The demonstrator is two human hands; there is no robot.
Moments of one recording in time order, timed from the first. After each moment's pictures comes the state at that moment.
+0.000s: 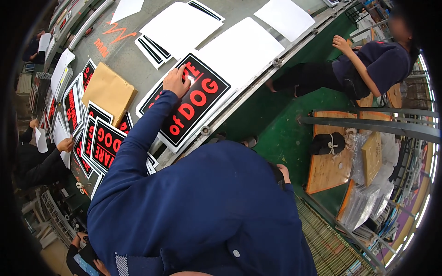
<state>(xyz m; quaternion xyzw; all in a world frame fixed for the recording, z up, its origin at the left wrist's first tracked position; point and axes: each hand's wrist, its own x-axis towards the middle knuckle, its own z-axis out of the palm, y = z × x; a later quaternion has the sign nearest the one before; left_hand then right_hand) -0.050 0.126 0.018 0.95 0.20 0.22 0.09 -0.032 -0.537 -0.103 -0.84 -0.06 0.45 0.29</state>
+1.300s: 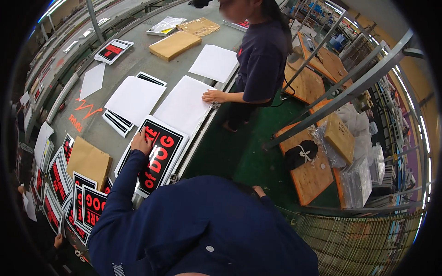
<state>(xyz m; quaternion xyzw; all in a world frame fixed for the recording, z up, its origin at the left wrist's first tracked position) -0.045 0.123 0.024 0.96 0.22 0.16 0.08 -0.024 -0.439 -0.006 -0.83 -0.25 0.39 0.32</state>
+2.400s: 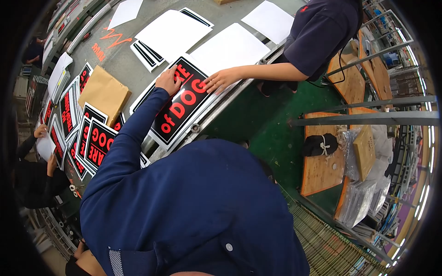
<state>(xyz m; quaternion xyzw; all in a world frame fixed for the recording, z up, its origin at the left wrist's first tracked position) -0.036 0.125 0.027 0.96 0.20 0.19 0.11 0.160 -0.131 0.068 -0.44 -0.73 0.46 0.26</state>
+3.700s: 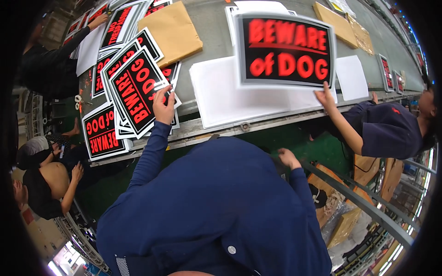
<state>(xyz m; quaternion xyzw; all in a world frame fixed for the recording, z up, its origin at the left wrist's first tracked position) -0.321 0.066 0.060 0.72 0.51 0.43 0.20 0.099 -0.288 -0.052 -0.79 -0.35 0.50 0.03</state>
